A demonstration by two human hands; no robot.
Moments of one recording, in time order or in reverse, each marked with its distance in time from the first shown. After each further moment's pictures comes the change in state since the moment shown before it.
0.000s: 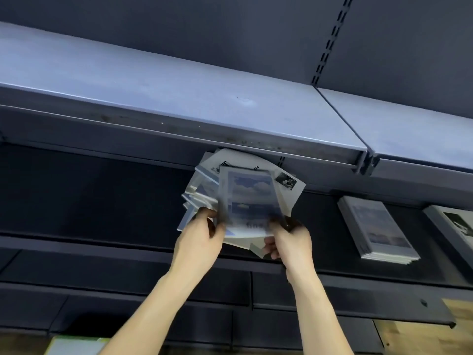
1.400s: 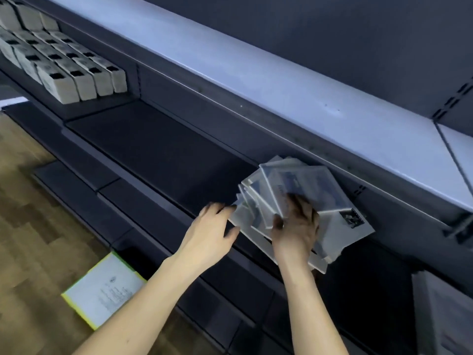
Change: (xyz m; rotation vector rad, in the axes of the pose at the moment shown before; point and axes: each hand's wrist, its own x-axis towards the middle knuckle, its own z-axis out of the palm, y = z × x) left_hand -0.024 -0.027 0.000 0.335 0.175 -0.114; right_hand 0.072 0.020 0.070 -0.809 -0.056 -0.809
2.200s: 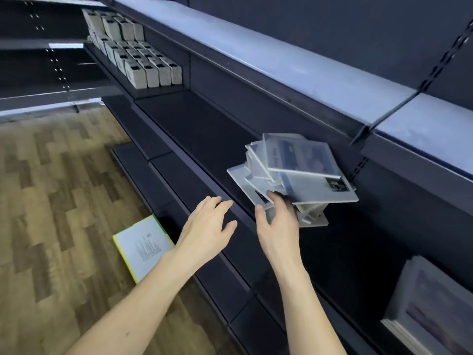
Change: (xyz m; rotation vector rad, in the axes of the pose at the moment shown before) left_hand -0.143 0.110 0.052 0.139 0.090 -0.304; right_hand -0.094 0.068 -0.099 0.494 -0.401 -0.208
